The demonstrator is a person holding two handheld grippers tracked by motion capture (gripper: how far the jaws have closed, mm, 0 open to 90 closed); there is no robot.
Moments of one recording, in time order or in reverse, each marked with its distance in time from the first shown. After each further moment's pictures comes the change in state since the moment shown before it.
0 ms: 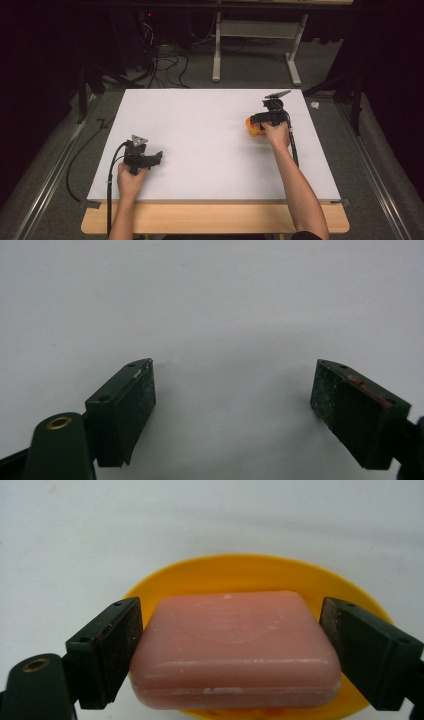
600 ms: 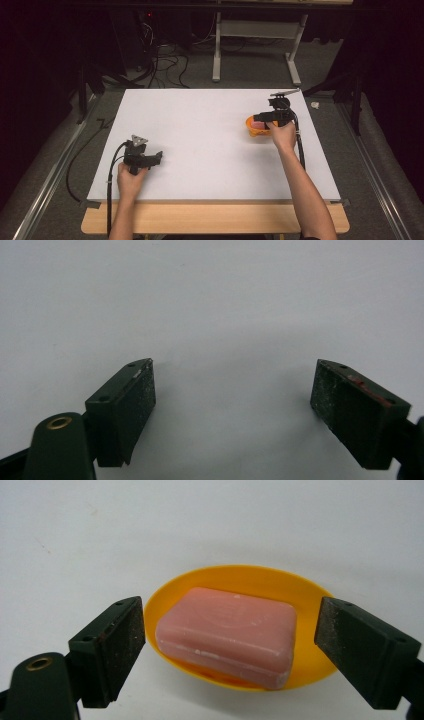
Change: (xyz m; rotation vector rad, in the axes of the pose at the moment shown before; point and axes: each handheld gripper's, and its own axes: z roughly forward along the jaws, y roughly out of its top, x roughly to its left) left arm 0.000 0.000 0.000 0.000 0.001 0.002; right arm -0.002 -0.008 -0.035 -0.100 0.038 -0.040
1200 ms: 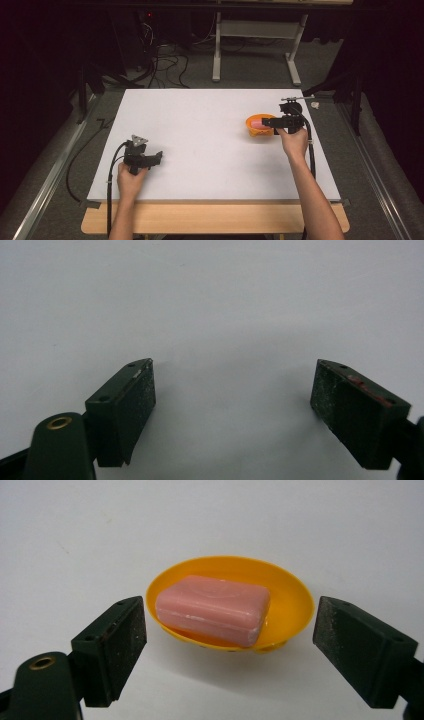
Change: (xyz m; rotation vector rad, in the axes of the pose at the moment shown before) left arm 0.000 0.000 0.000 -0.001 0.001 0.000; right arm -0.012 -0.023 -0.035 -0.096 0.020 -0.026
